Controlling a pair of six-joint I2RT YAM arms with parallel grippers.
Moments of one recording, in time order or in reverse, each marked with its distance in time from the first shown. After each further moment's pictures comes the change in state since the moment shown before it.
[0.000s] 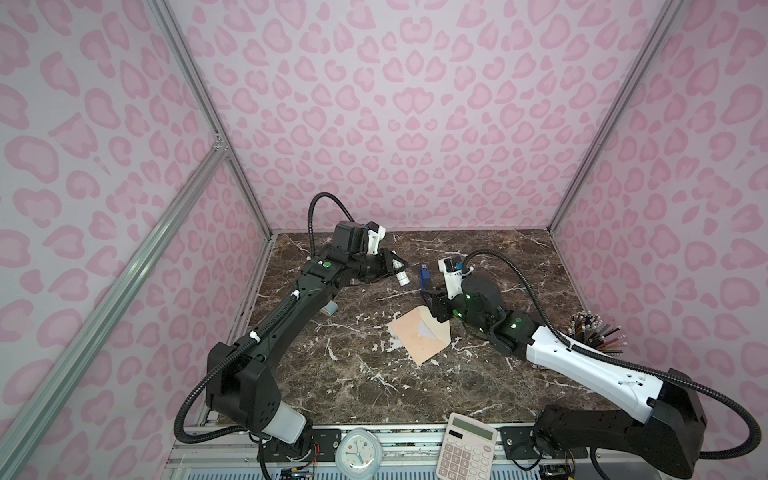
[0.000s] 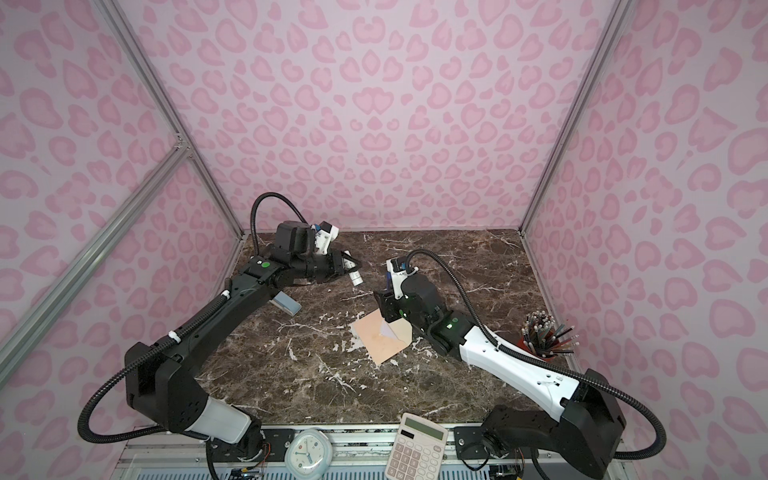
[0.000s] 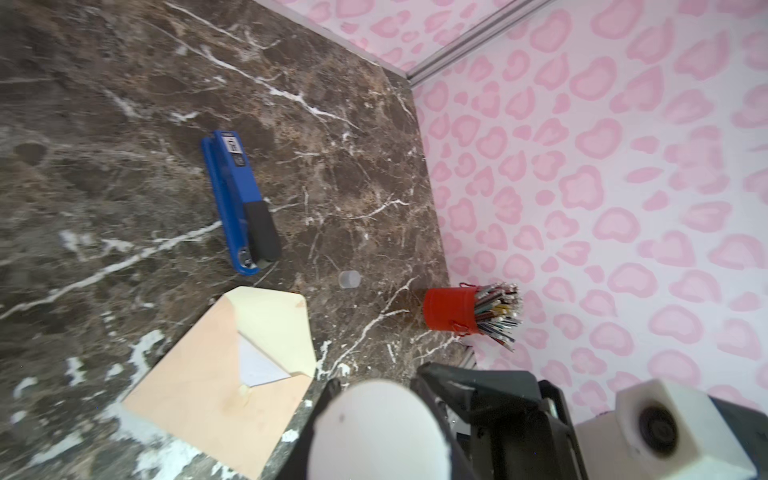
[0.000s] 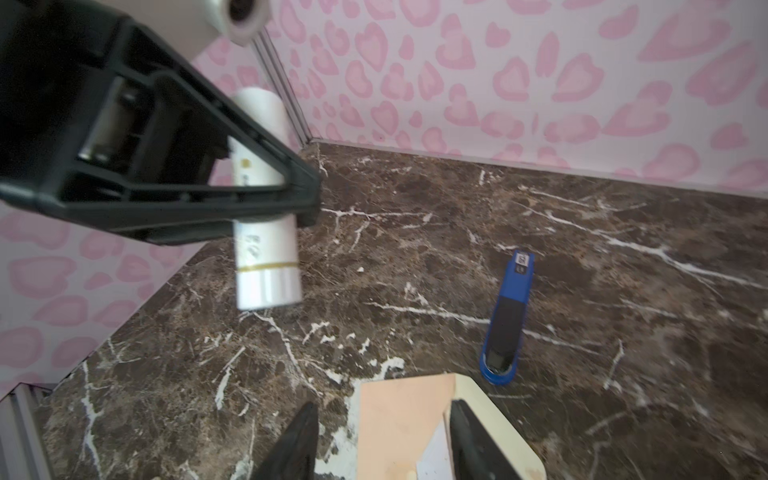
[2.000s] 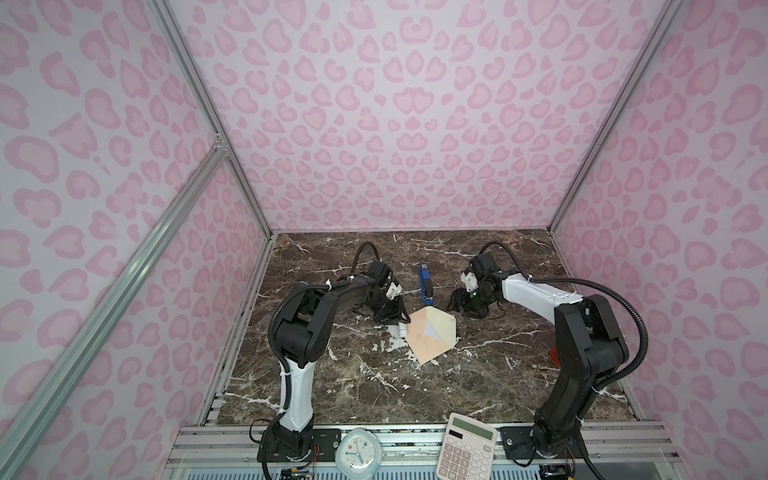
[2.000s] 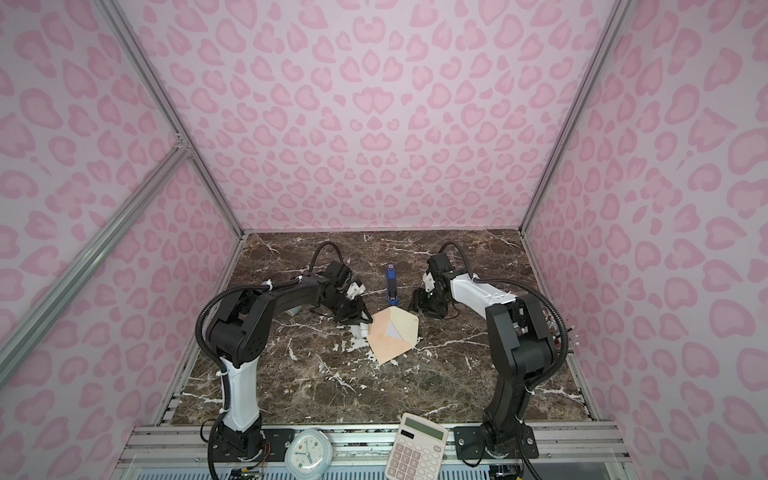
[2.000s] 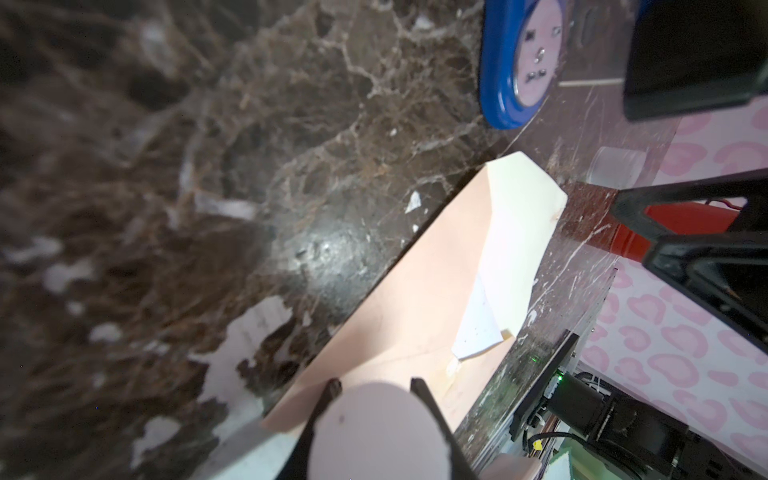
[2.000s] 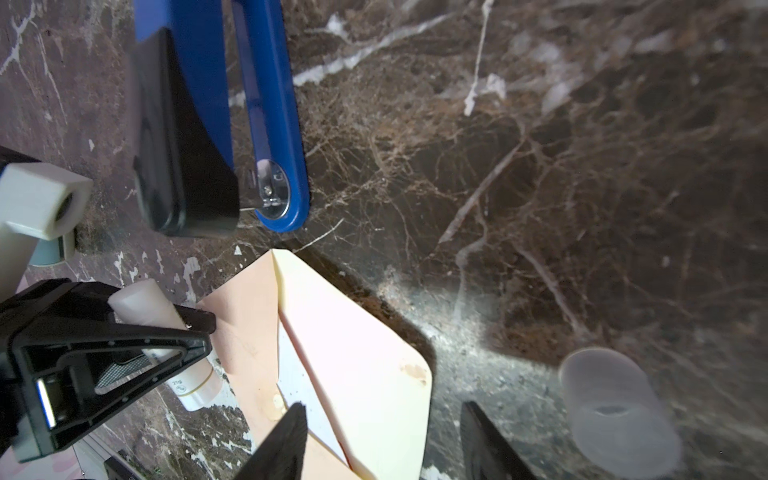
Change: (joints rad) left arm -0.037 0.528 -0.057 -0.072 0.070 0.230; right arm -0.444 0.576 0.288 -0.509 -0.487 0.126
